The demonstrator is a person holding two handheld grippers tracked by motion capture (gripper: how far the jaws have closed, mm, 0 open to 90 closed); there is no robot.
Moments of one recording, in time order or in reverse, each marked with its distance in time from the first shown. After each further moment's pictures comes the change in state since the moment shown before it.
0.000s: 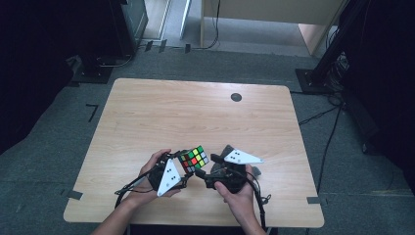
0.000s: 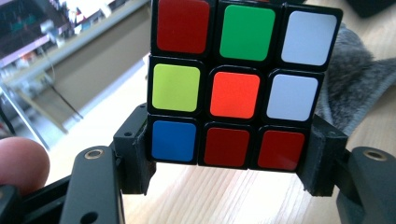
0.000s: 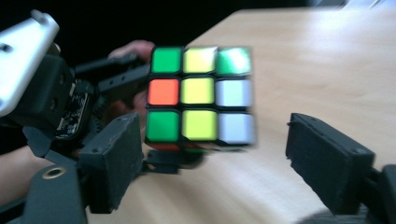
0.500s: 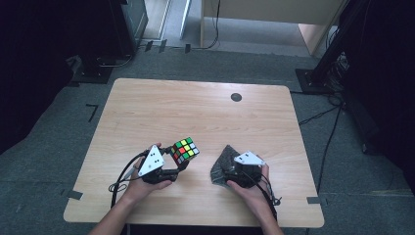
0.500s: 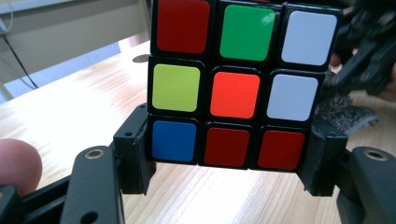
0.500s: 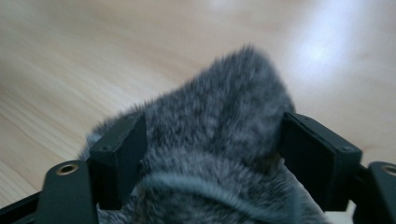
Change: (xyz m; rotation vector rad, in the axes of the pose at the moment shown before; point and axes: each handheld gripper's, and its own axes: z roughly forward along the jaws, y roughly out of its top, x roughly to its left) left arm 0.033 -0.011 -0.008 -0.023 -0.106 -0.285; right arm -0.060 -0.038 -0.001 0.235 -0.474 -0.151
